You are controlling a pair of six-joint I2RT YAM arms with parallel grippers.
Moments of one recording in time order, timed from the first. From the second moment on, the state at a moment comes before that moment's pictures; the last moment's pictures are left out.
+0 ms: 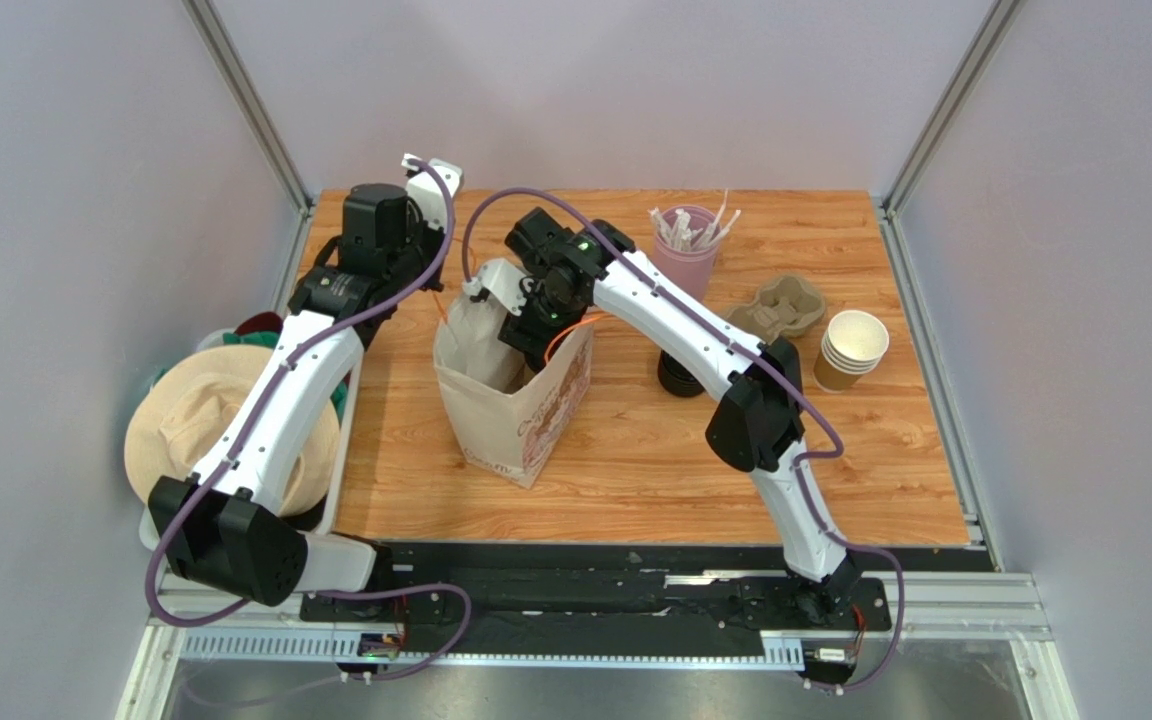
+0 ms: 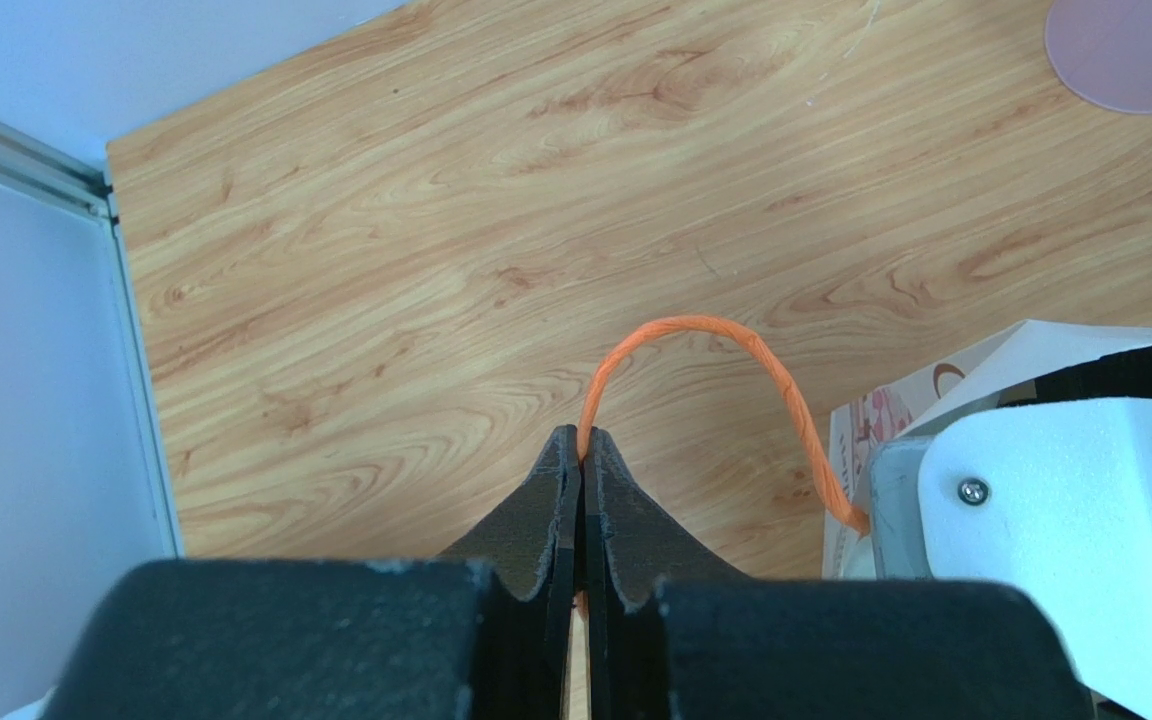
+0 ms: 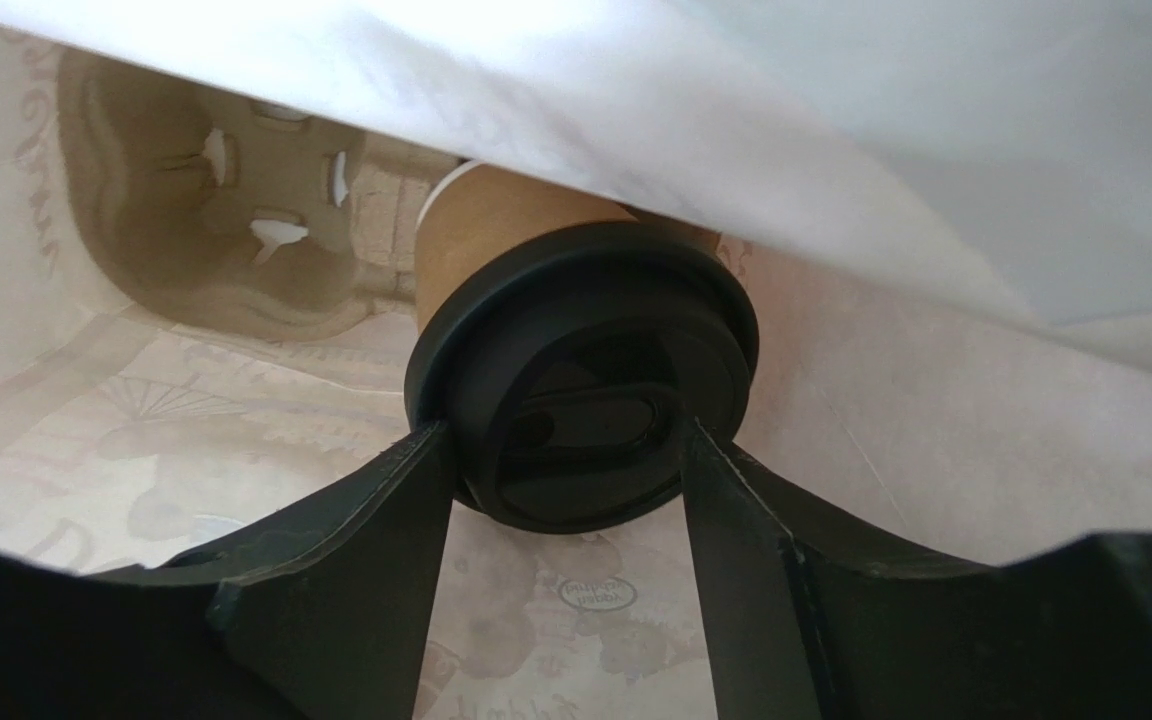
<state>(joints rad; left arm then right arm) -0.28 1.34 1.36 -0.51 -0.02 0.19 0.81 2.24 2.31 -1.26 -0.17 -0.44</state>
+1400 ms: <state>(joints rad) -0.28 1.33 1.34 -0.50 -0.01 0.18 0.82 2.16 2.31 -1.22 -0.13 -0.37</state>
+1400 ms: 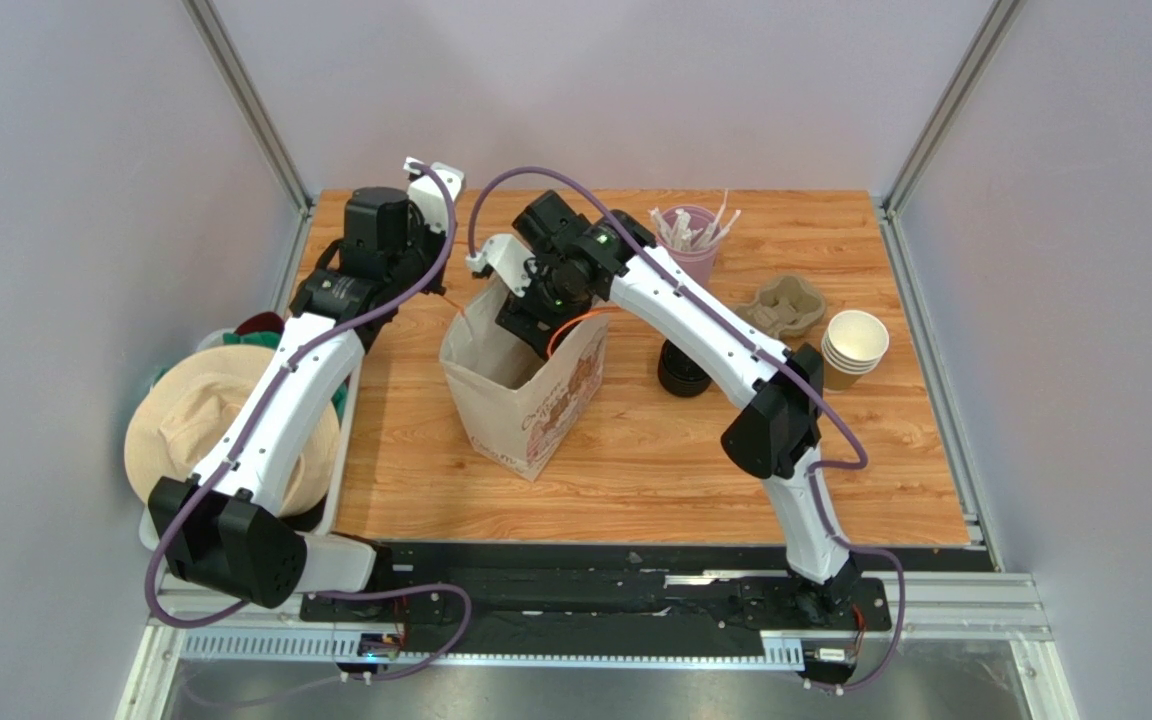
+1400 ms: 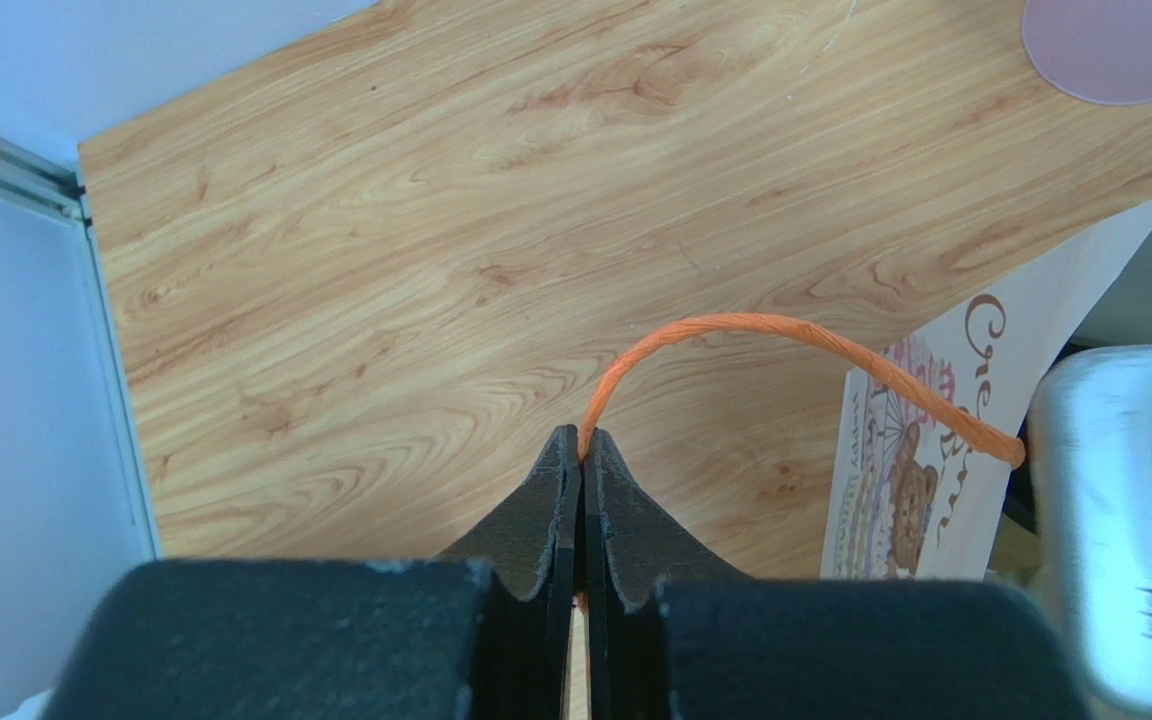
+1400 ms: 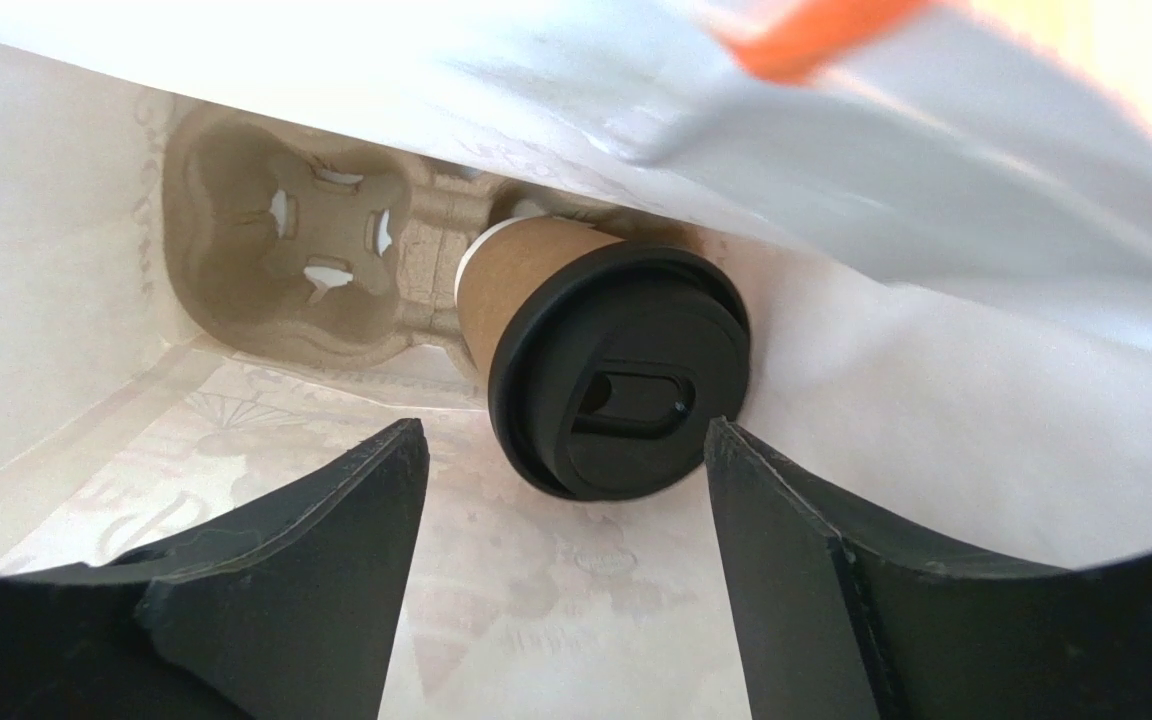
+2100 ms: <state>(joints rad) -0.28 1.33 1.35 -0.51 0.06 0.19 0.82 1.85 2.32 -1.09 -0.15 -0.37</state>
